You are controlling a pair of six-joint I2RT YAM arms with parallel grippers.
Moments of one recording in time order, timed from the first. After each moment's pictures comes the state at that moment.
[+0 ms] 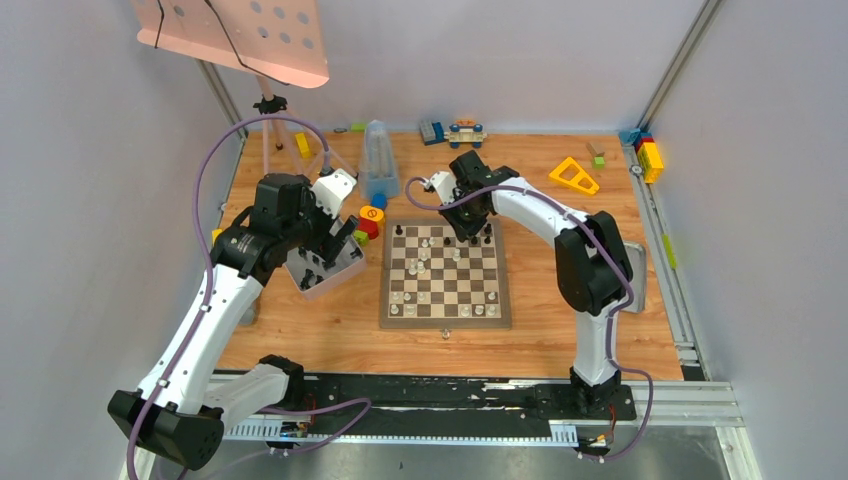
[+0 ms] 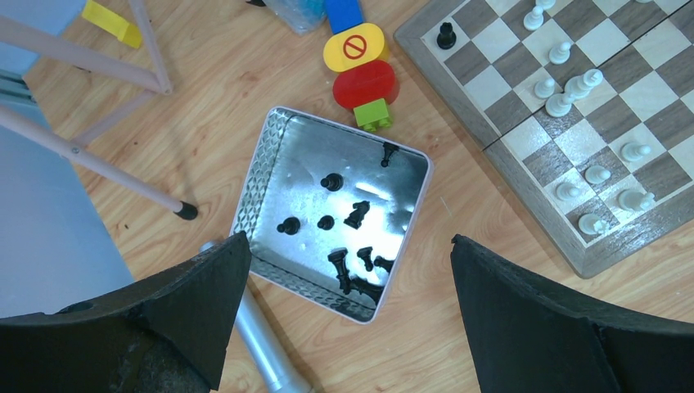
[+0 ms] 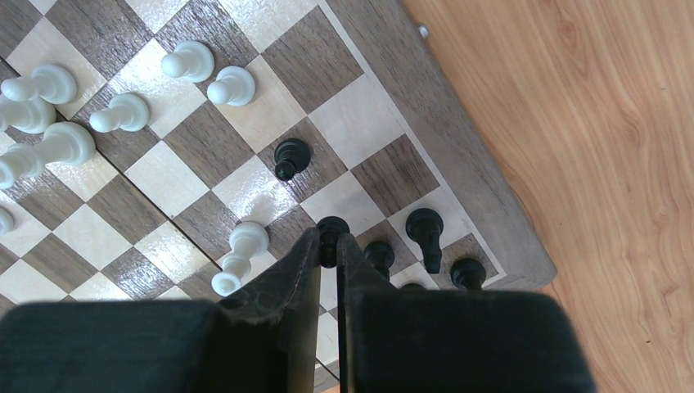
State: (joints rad) left arm -0.33 1.02 1.15 -0.79 0.07 0.39; right arm 0.55 2.00 1.60 -0.75 -0.18 -0.36
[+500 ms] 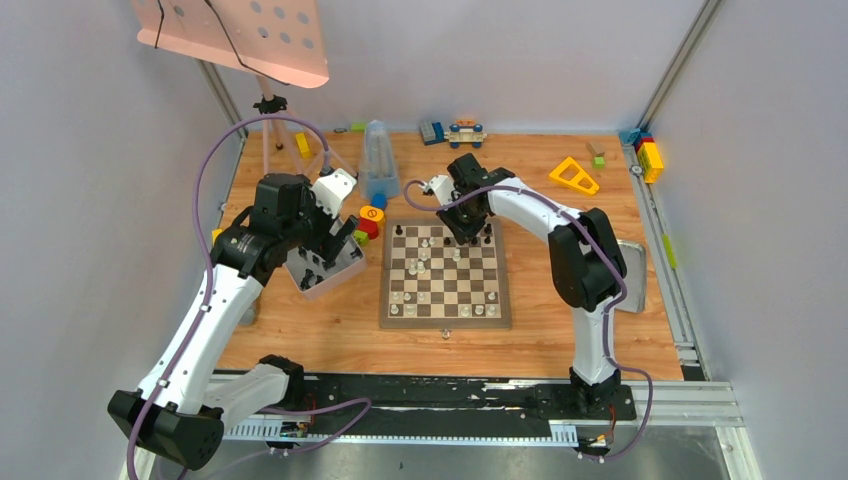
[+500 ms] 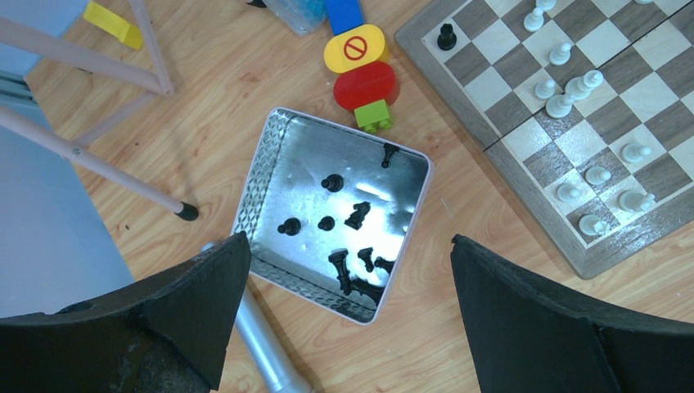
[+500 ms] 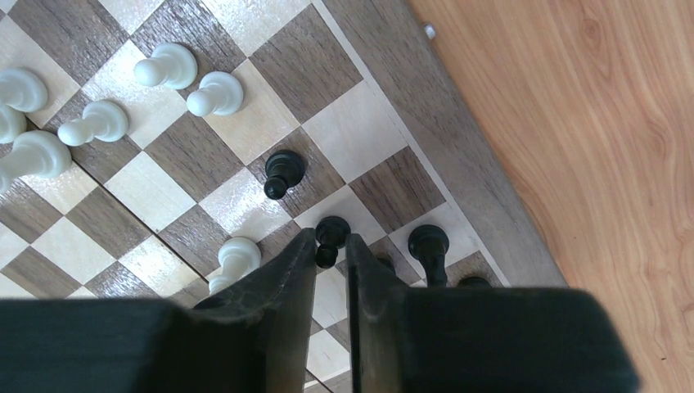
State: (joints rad) left arm -0.33 1.02 1.15 -0.78 0.07 0.40; right arm 0.55 2.04 1.61 -0.75 -0.18 -0.36
